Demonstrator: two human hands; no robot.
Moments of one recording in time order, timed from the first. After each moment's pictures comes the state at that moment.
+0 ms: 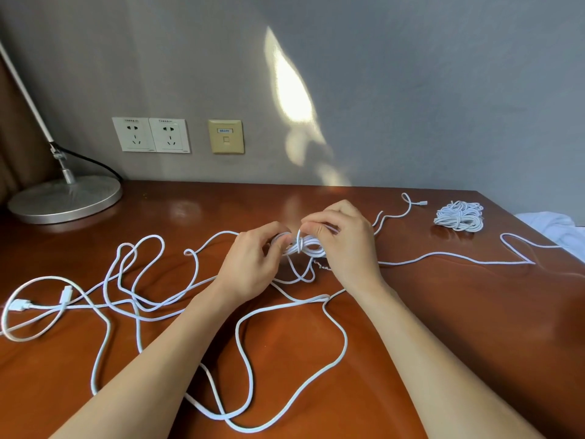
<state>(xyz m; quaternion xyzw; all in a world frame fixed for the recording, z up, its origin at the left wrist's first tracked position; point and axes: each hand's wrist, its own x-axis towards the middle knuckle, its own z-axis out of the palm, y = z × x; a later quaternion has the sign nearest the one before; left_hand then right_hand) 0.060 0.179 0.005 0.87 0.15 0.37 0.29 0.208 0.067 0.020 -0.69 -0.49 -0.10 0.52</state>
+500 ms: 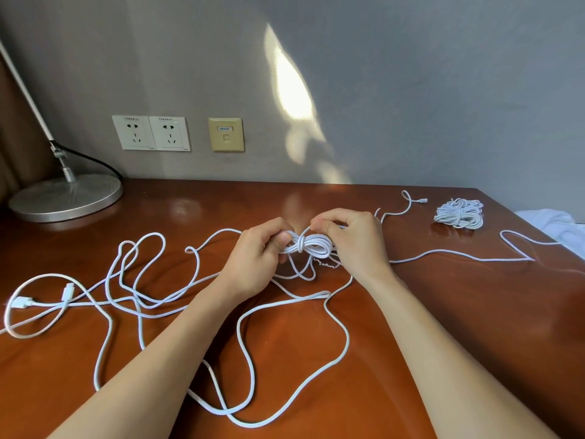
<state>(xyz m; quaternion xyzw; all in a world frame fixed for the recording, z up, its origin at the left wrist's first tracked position) 0.058 0.173 0.010 0.85 0.14 0.34 0.37 0.218 0.059 0.026 -0.72 -0.46 -0.02 0.52</state>
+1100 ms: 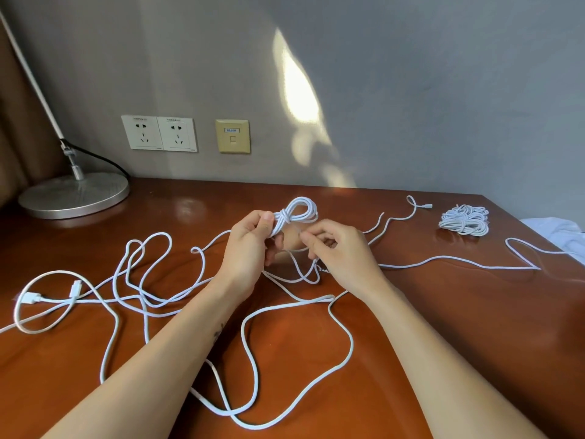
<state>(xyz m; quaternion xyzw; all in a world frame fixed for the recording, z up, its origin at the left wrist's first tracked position) 0.059 0.166 0.024 0.65 0.23 0.40 0.60 0.205 0.061 0.018 -0.70 -0.52 0.08 0.48</state>
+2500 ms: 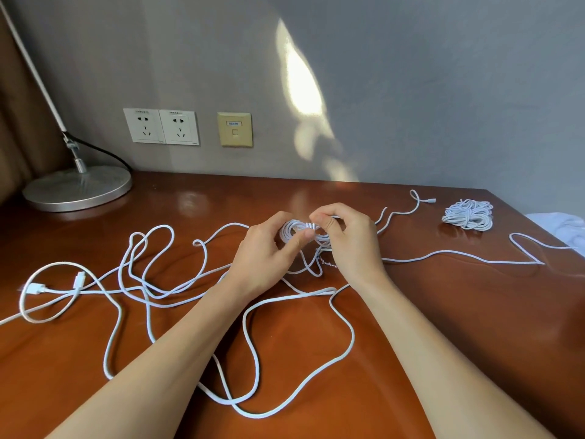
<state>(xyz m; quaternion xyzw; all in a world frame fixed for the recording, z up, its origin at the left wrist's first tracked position) 0.061 0.162 0.011 0.84 0.21 0.36 0.34 0.200 0.066 0.022 -0.70 -0.46 -0.02 0.55</state>
